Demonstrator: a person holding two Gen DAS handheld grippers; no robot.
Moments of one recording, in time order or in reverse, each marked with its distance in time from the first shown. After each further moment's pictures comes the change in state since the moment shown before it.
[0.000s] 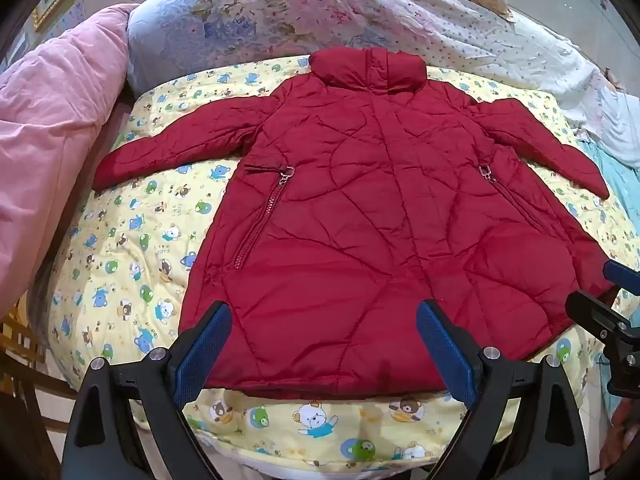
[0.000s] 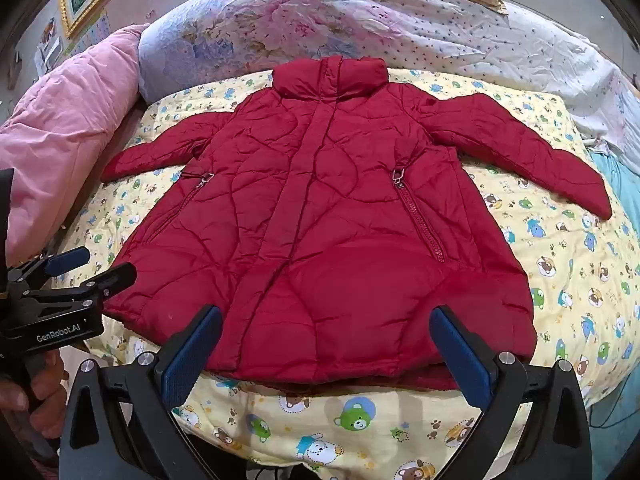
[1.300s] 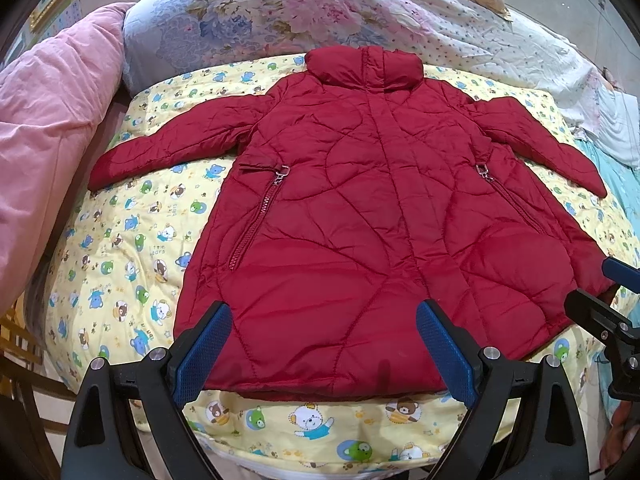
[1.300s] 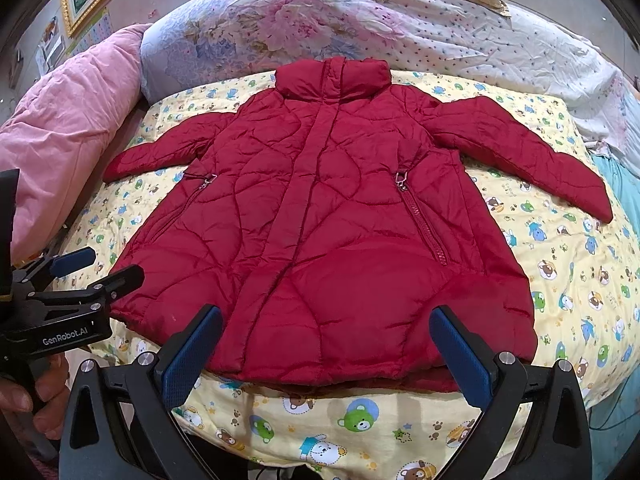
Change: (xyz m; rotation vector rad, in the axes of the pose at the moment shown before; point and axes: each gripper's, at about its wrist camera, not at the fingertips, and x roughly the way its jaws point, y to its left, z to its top) left arm 0.003 -0.002 0.001 0.004 -0.011 -0.001; right arm 0.002 0.004 0.000 0.002 -0.003 0.002
